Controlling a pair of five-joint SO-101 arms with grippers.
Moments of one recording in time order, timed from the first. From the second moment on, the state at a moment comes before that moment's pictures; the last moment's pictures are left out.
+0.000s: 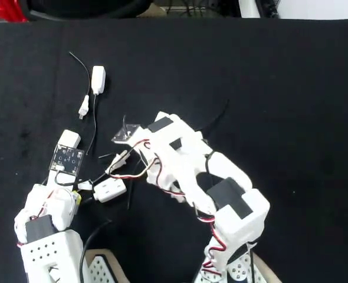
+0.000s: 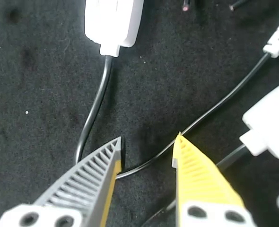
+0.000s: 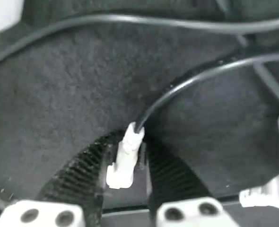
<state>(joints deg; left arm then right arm) -25.8 -90.2 93.7 61.5 -36.2 -32.8 15.3 22.1 76.2 25.6</state>
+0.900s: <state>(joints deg) -25.8 -90.2 93.8 59.4 -31.3 -39.0 -22.0 25.0 65.6 20.0</state>
